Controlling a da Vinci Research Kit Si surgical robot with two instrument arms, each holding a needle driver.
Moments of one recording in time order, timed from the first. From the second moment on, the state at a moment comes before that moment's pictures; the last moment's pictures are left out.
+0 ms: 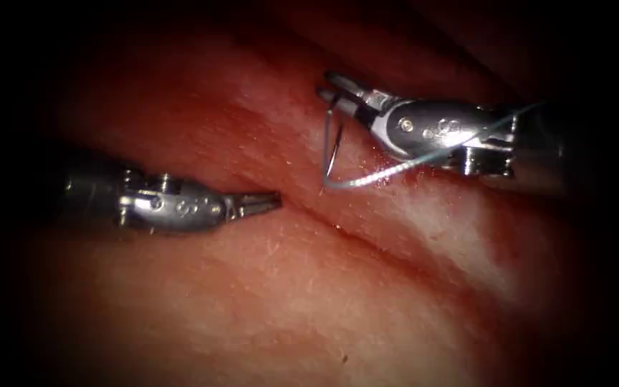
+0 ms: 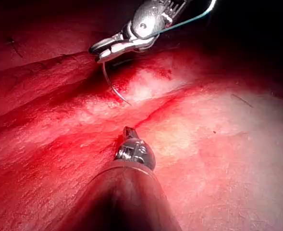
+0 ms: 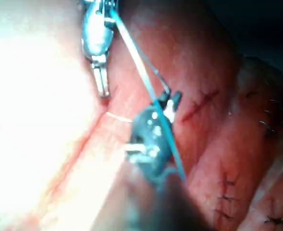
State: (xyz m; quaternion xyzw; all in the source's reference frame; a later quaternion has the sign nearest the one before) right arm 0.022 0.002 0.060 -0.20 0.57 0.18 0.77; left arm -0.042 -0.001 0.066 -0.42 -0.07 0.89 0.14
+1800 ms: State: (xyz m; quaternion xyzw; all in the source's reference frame) right arm 0.025 0.001 0.068 -0.30 0.56 0.07 0.77; left arm -0.039 -0.005 0.070 -0.38 -0.13 0.91 0.12
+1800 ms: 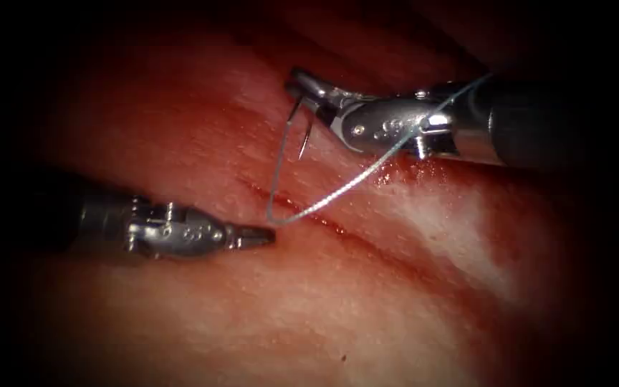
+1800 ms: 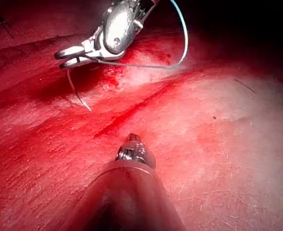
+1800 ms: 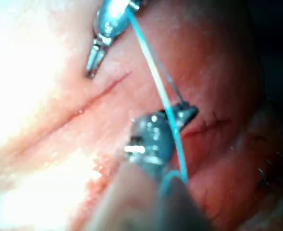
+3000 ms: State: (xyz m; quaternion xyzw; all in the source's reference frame) right arm 0.026 -0.002 0.069 -0.25 0.58 0.17 0.76; left arm -0.039 -0.004 0.070 -0.38 -0.13 0.91 0.12
